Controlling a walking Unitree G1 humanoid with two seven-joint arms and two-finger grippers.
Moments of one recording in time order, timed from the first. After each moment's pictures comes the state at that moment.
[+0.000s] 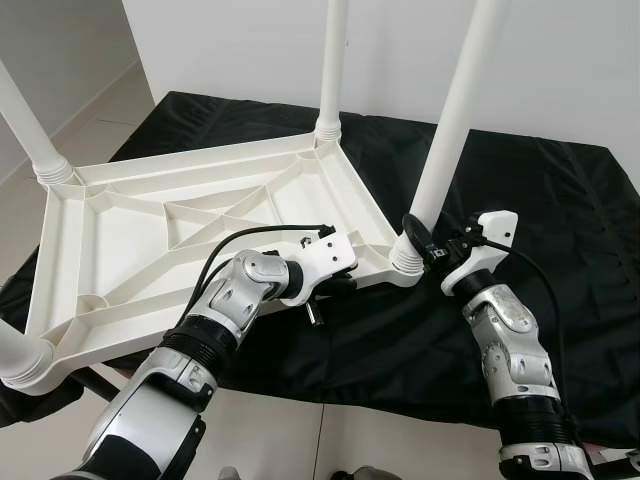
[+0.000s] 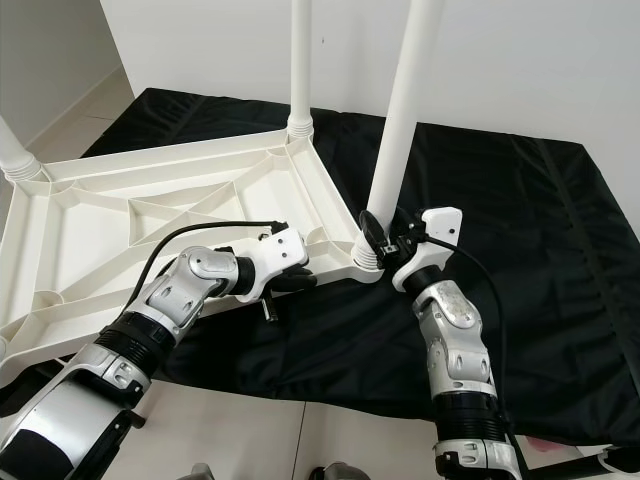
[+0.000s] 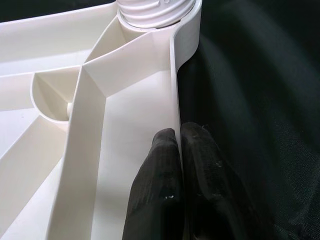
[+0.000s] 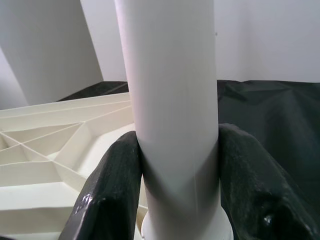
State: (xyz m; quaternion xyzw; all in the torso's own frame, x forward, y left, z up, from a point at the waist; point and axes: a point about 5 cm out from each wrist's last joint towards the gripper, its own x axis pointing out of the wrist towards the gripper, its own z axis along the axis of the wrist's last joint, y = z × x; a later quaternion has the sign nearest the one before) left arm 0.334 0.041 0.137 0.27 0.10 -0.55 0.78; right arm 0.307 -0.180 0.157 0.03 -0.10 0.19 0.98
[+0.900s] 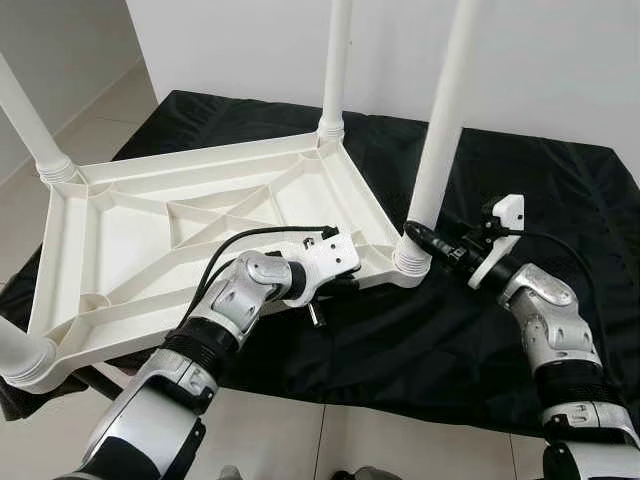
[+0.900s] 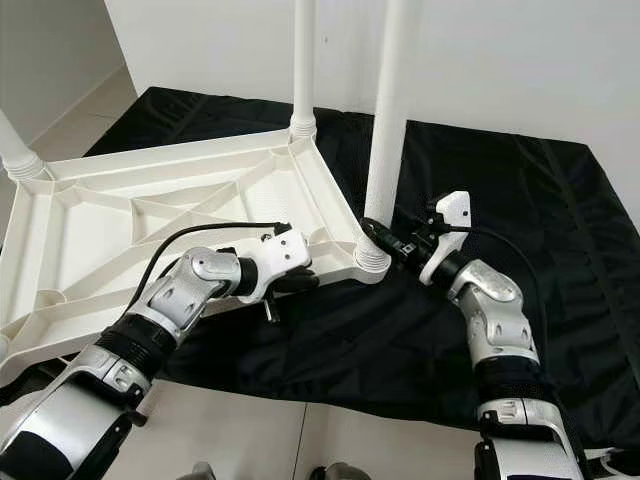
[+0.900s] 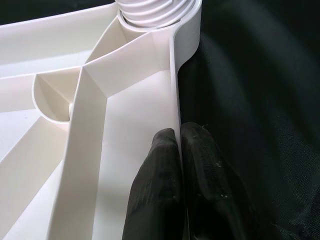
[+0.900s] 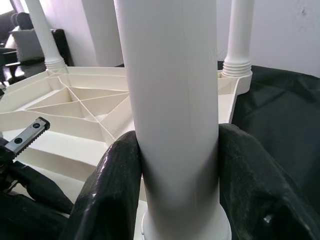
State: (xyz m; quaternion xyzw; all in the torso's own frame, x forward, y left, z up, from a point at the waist) left arm 0.331 0.038 0.138 0.28 0.10 -0.56 0.78; right arm 0.329 -0.206 0.166 -0.03 -0.05 0.36 0.93
